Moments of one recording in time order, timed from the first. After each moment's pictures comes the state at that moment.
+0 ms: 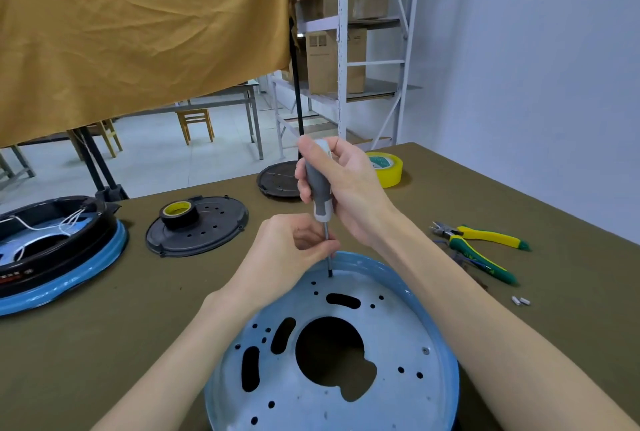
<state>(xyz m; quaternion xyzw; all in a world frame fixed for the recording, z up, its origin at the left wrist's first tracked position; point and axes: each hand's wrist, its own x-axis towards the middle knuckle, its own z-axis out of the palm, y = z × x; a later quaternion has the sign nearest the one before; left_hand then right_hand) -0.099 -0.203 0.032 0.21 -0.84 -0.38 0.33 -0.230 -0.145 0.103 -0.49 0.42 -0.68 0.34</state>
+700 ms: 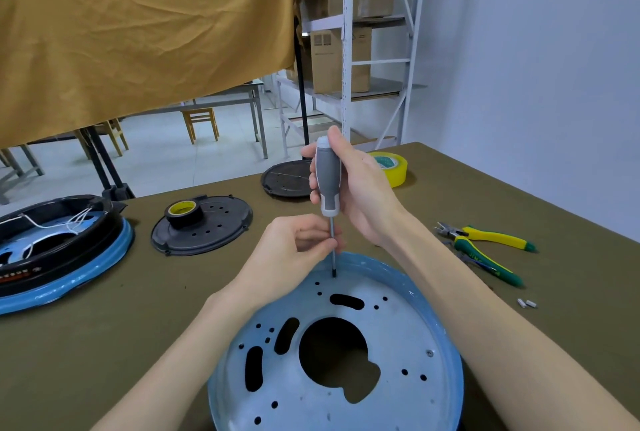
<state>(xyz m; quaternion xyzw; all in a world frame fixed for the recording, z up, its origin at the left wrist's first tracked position) -0.096 -0.203 0.032 0.18 -0.83 -0.42 0.31 -0.240 -0.149 0.099 -0.46 0.43 -0.68 0.38</state>
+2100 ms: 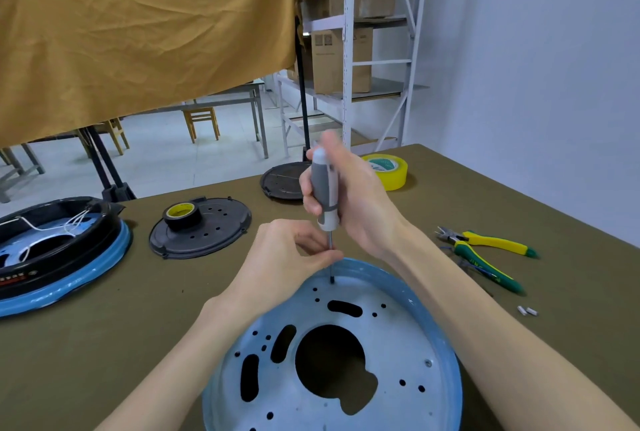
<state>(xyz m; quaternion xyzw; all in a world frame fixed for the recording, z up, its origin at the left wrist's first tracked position) -0.095 -0.201 0.038 0.24 -0.86 -0.32 0.32 -0.232 -0.134 0.105 -0.50 0.42 -0.64 0.39</state>
